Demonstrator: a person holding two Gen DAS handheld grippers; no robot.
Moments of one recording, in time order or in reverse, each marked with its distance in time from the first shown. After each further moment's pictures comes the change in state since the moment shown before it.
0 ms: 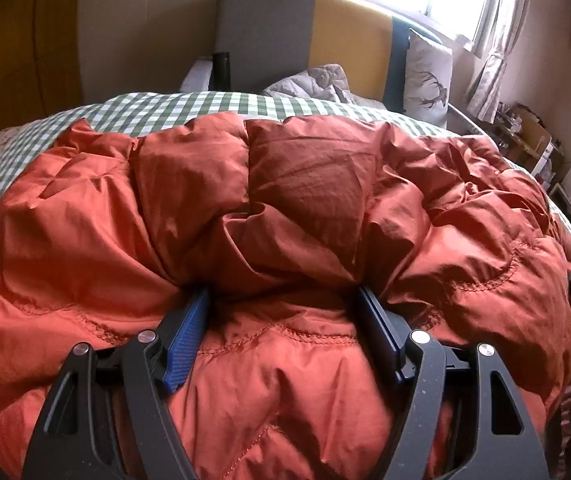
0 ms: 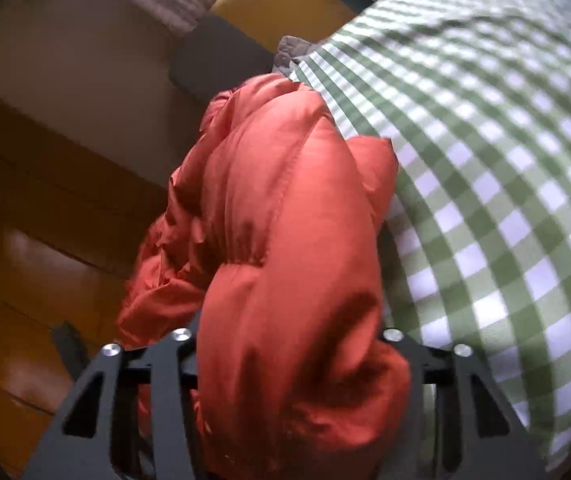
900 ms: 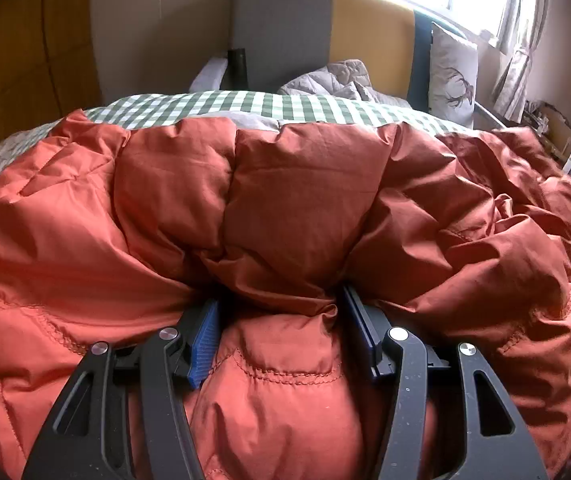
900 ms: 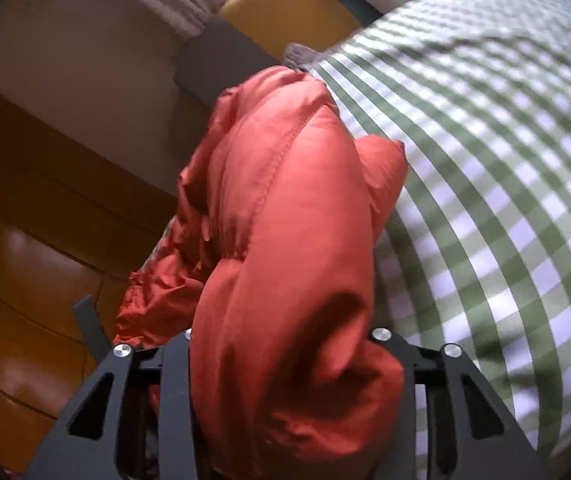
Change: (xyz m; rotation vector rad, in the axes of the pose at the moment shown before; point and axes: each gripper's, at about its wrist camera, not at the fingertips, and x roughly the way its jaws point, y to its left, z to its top) left arm 0.028 -0.031 0.015 -0.027 -0.001 0.116; right arm -0.008 0.032 -0.002 -0.019 -0.045 0.006
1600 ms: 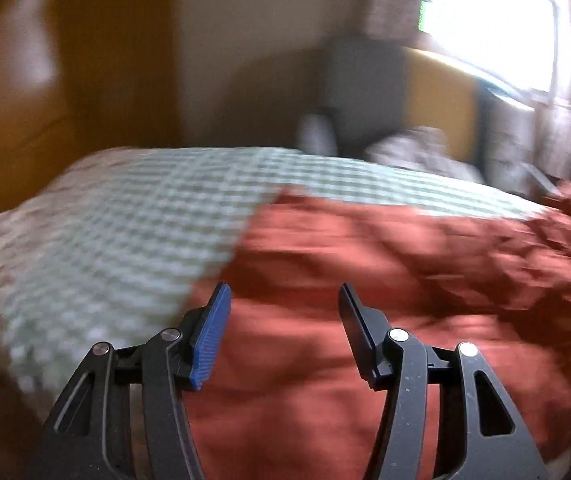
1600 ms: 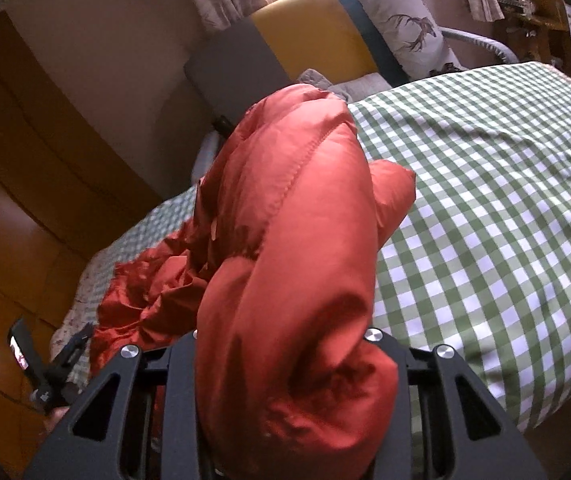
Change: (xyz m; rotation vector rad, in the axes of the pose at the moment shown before) left arm -0.099 0.146 -0.007 -0.140 -0.186 0.257; right arm -0.016 0.098 -0.005 -0.199 -0.039 -0.226
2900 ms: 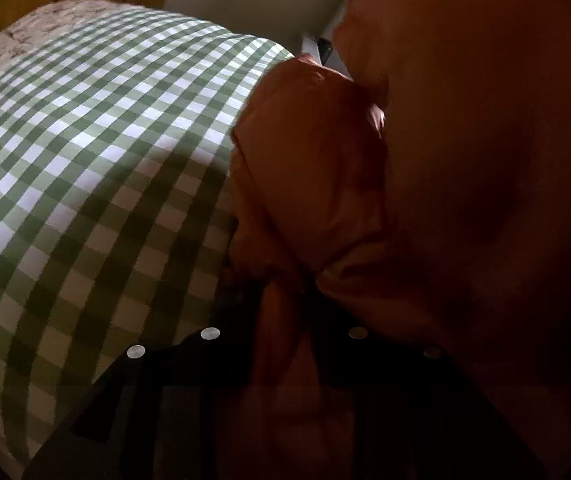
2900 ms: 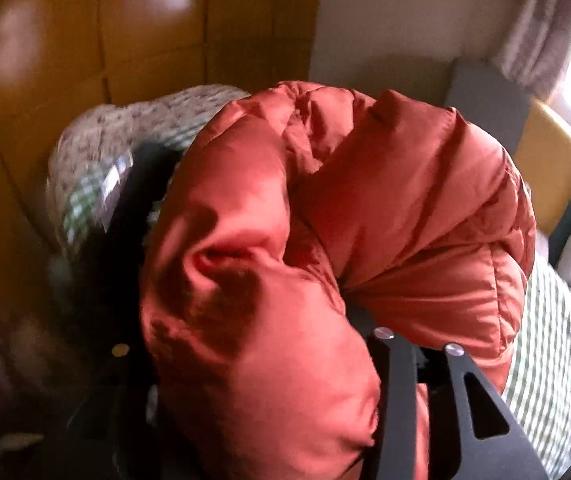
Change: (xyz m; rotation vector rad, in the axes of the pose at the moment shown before) left arm 0.088 0.065 -0.038 -0.290 0.314 -0.442; right arm 0.122 0.319 -0.148 -0.980 0.098 0.096
